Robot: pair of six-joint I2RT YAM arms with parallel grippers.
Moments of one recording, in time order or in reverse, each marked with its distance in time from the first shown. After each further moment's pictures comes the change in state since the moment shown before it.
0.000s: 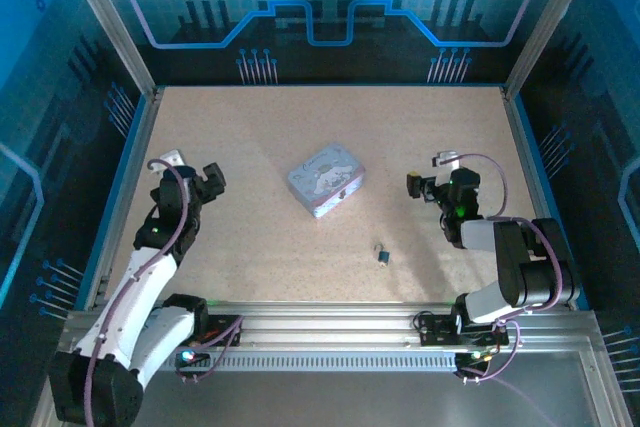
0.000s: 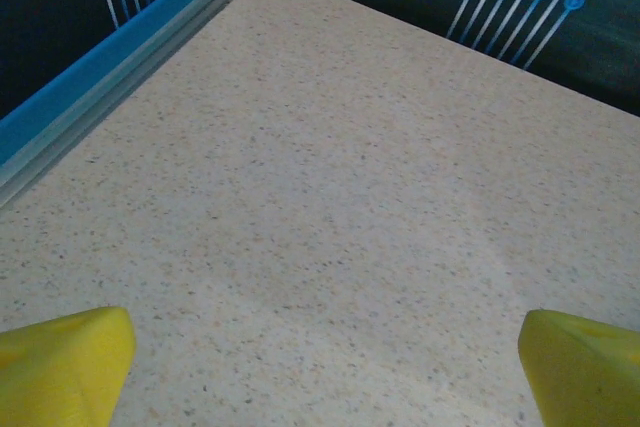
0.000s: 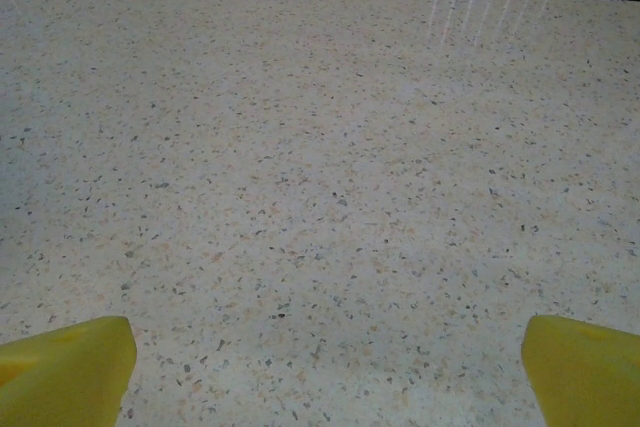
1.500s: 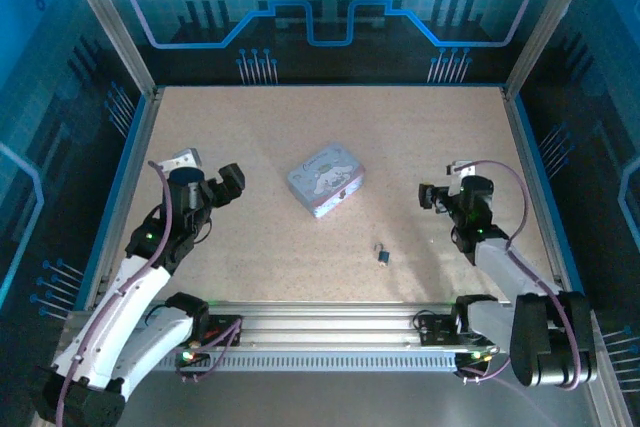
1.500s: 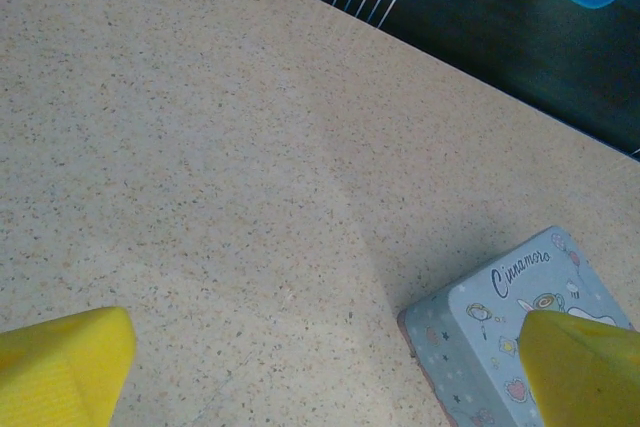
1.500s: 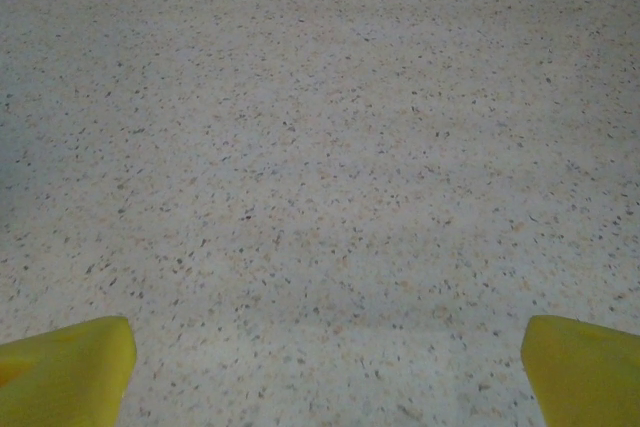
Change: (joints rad) left arm -0.189 -0.073 0.134 -0.211 0.112 -0.179; right arm -0.020 -0.389 -0.021 -0.476 0.074 0.065
